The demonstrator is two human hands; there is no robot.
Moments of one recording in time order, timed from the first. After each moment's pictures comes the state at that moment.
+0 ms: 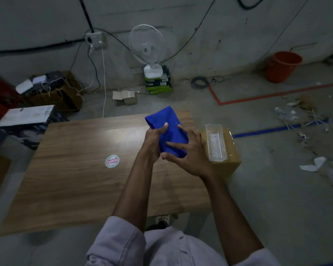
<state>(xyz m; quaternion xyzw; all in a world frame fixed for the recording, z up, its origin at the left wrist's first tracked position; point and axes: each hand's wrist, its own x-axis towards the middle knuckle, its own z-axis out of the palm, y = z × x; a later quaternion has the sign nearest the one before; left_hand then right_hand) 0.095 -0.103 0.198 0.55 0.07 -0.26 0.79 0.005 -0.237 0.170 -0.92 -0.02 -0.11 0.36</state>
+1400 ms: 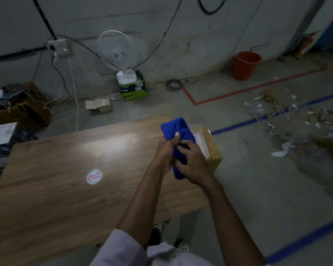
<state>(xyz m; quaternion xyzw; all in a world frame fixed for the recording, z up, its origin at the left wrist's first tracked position) 0.063 -0.168 0.195 0.57 -0.01 -0.31 0.76 -0.025 -0.254 0.181 -0.91 0.09 -0.15 0.37</state>
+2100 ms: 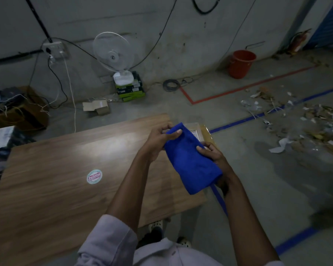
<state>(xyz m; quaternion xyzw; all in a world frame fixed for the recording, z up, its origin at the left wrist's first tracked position) 0.095 -0.146 0.211 0.67 -0.14 -0.33 0.65 -0.061 -0.297 0.182 -0.47 0.25 -0.04 0.84</state>
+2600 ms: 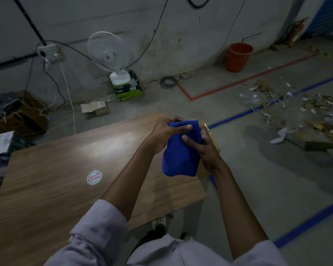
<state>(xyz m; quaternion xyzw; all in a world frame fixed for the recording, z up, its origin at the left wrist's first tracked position) 0.089 -0.171 0.238 0.67 -0.25 -0.33 0.62 -0.039 -0.291 0.192 -0.58 0.16 -0.12 0.79</state>
